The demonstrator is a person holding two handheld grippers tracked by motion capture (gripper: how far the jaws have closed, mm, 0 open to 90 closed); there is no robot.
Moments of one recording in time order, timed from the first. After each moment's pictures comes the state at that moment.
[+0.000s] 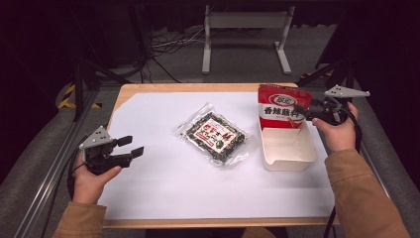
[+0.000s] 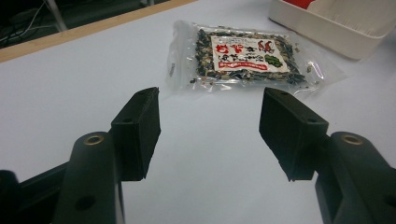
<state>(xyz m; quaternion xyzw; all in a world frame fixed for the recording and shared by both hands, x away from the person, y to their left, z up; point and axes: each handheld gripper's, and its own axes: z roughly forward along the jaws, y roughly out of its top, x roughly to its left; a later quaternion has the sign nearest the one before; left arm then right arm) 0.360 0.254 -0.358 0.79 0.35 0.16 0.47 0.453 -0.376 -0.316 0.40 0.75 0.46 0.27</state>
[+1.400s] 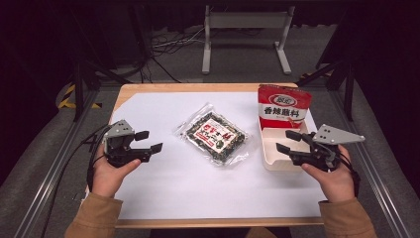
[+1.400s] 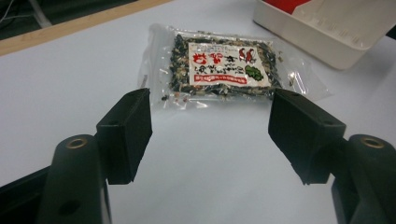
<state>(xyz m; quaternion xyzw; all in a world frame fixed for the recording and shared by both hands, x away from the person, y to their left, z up) 0.377 0.204 -0.346 0.80 0.35 0.15 0.46 0.341 -0.309 -0.329 0.29 0.78 0.50 0.23</state>
